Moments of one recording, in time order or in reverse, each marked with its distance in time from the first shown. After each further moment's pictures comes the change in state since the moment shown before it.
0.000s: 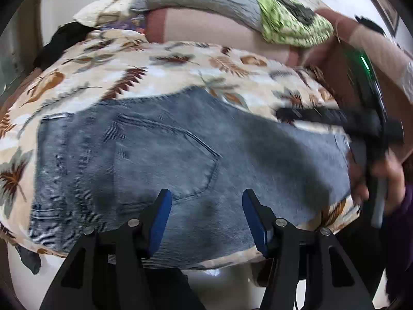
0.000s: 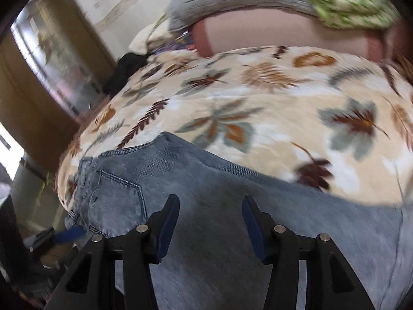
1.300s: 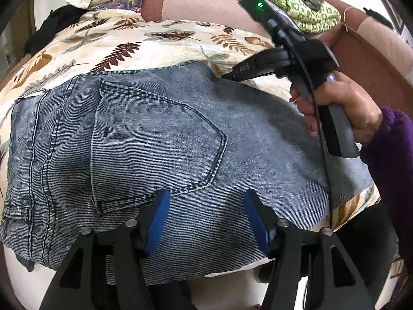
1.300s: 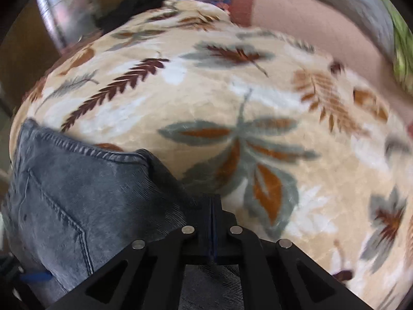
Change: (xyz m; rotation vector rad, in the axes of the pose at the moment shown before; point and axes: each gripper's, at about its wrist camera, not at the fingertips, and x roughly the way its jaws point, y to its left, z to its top) left arm 0.035 0.004 -0.013 -0.021 0.075 -0.001; right arm 0.132 0.015 0.063 -0.192 0.183 -0.093
